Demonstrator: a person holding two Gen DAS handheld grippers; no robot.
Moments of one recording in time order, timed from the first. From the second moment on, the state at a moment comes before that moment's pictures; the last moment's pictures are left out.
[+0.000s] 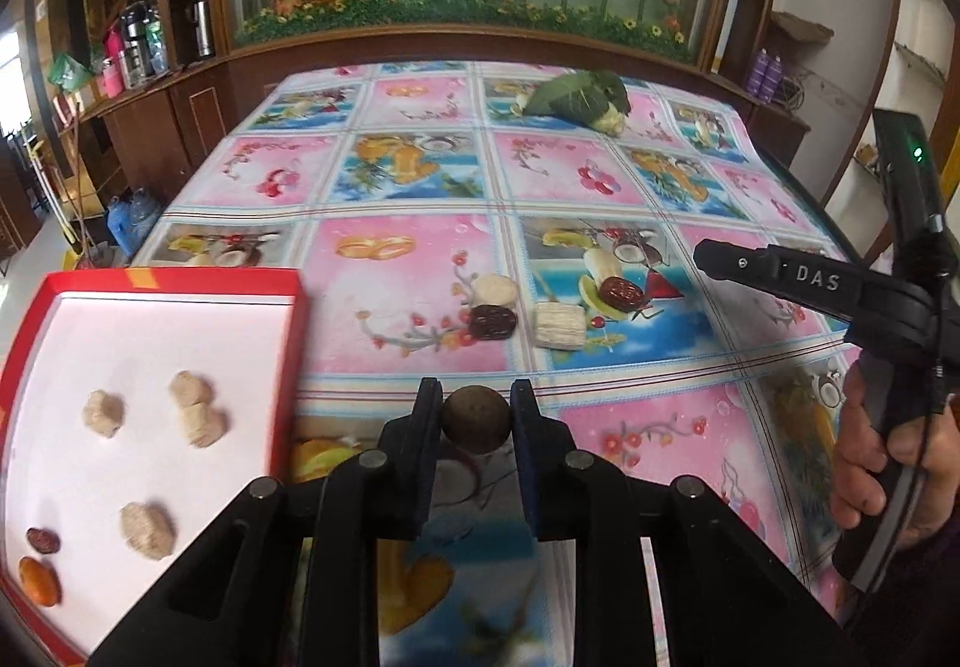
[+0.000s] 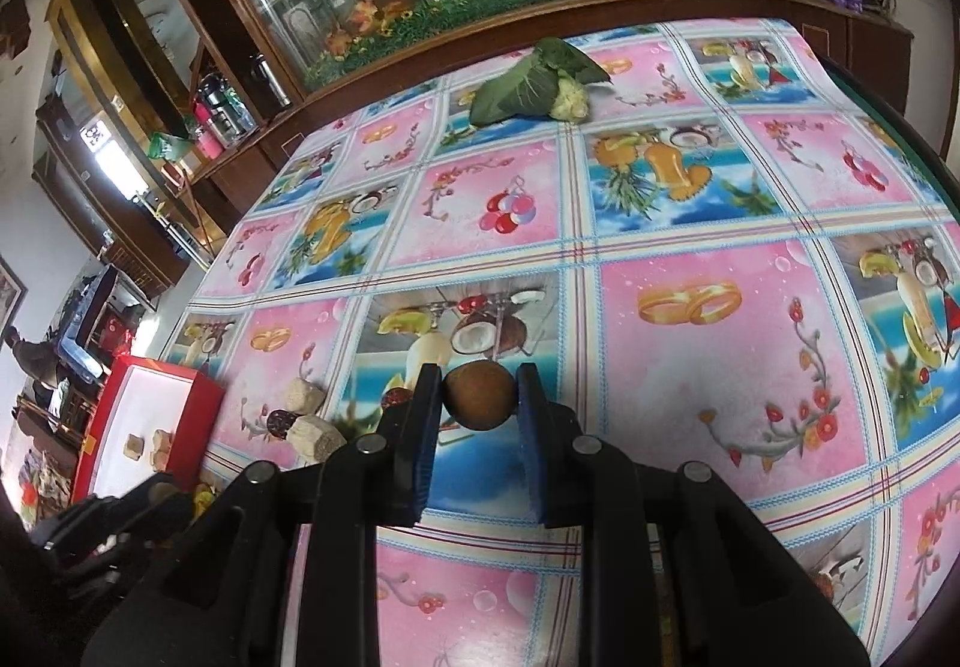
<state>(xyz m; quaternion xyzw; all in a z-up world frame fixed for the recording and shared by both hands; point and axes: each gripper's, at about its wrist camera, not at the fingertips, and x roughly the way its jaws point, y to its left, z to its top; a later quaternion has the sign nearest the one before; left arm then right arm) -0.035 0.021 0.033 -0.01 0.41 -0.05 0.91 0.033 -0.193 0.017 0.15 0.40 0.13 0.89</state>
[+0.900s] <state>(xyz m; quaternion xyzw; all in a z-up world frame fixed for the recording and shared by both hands) -0.097 0.226 0.052 -0.03 0.37 0.12 0.92 -0.041 0.064 0.048 0.06 0.39 0.35 0.85</state>
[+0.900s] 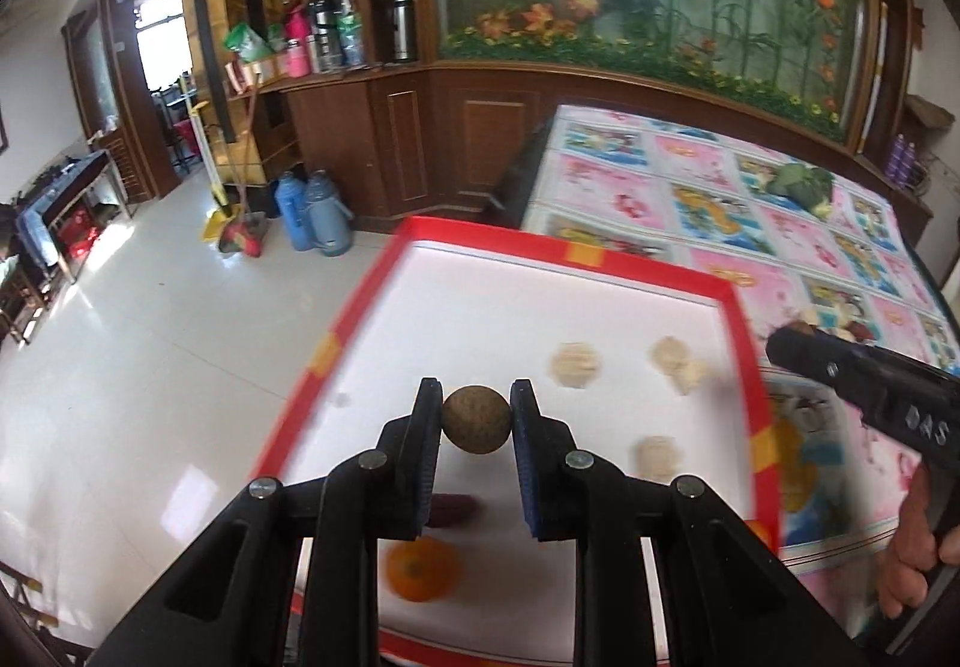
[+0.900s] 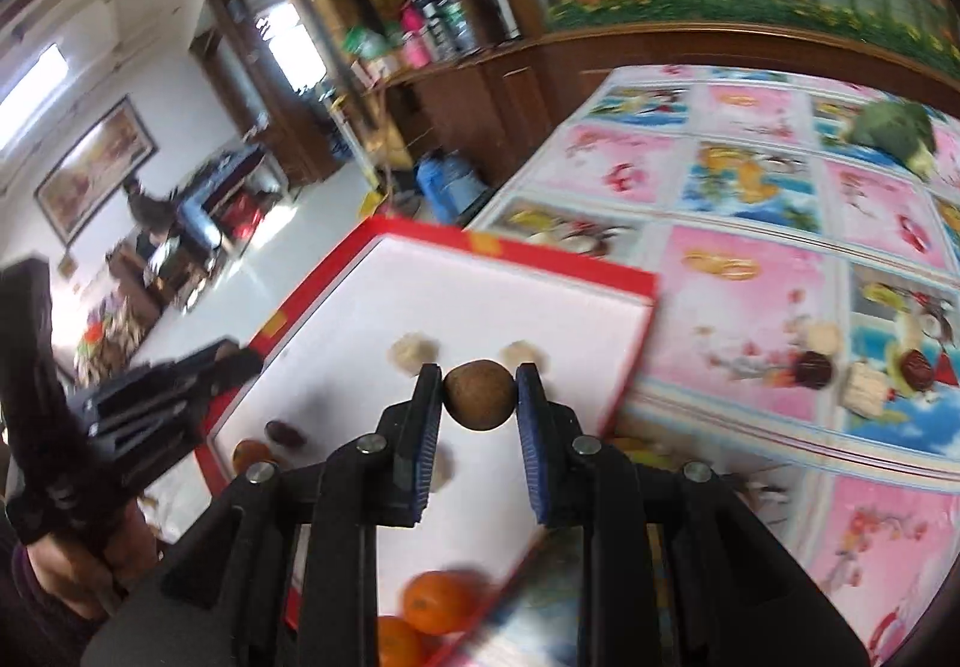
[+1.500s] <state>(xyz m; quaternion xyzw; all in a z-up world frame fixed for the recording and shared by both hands) -0.084 0.273 0.026 -0.04 0.42 0.13 0.90 -0.045 0.175 0.026 -0.04 0.46 0.33 0.82</state>
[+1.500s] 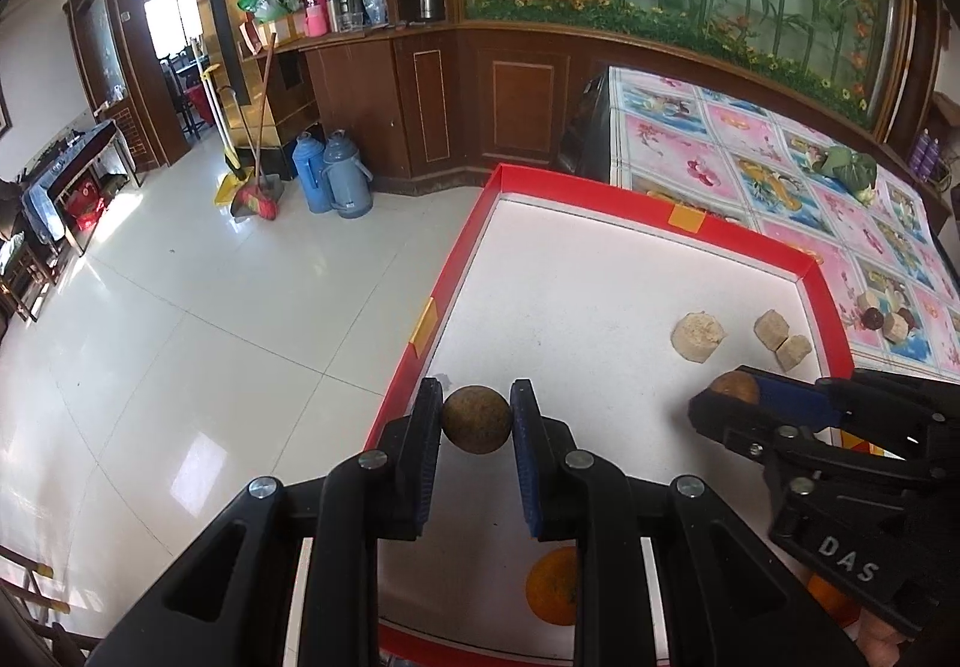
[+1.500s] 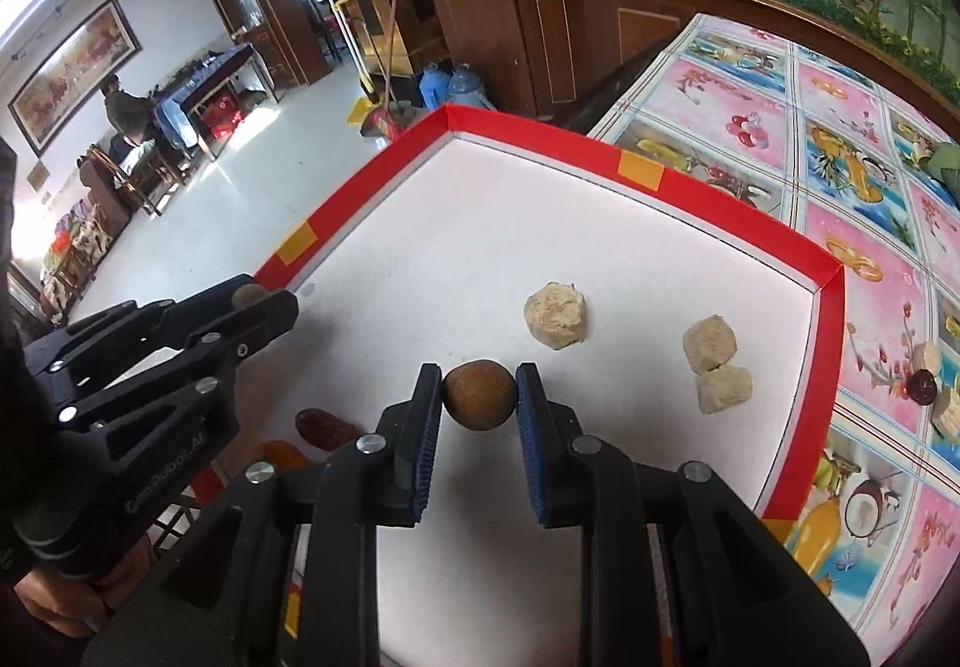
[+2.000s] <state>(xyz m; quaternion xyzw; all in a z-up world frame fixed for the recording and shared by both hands) -0.074 0.285 0.008 -0.06 0.46 0.10 0.88 -0.042 0.188 0.017 -0.05 0.47 0.31 0.82</state>
